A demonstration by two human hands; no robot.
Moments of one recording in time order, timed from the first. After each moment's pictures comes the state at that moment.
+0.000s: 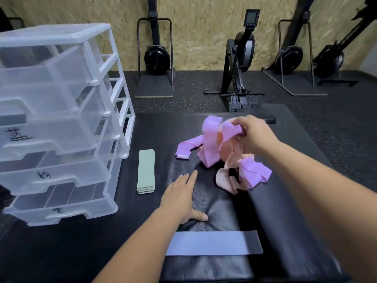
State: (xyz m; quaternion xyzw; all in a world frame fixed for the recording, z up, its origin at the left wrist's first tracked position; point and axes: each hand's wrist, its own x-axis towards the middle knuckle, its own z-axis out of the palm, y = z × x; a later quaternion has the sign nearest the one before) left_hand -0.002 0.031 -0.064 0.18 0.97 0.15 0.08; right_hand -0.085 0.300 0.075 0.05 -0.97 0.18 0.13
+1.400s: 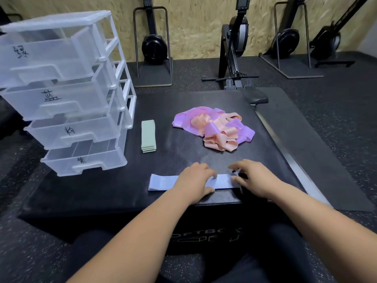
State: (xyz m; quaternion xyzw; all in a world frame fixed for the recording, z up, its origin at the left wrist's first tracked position) left_hand 0.128 0.069 -0.052 0.32 0.94 0.12 0.02; right_hand 0.152 0.317 -0.043 0.09 -0.98 0.19 -0.03
